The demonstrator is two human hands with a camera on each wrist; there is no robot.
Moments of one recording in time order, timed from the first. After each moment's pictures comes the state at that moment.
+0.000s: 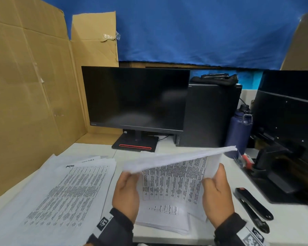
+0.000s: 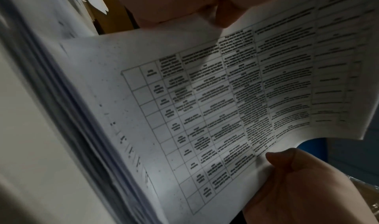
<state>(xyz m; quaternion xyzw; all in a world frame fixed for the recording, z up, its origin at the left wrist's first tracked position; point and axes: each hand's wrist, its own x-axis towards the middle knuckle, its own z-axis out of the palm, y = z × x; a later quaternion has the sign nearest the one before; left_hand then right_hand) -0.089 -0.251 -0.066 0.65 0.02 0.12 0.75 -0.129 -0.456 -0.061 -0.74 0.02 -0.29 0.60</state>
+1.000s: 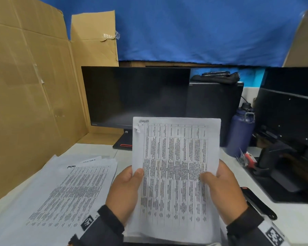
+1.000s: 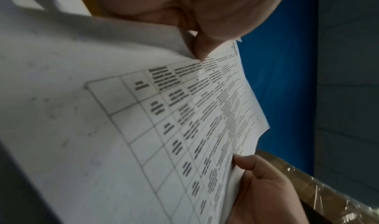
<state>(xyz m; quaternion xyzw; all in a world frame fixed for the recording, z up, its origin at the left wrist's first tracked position) -0.090 -0.234 -0.049 0.75 -0.04 0.05 0.66 -0.132 -0.463 -0.032 -0.76 0.06 -0.20 0.61</state>
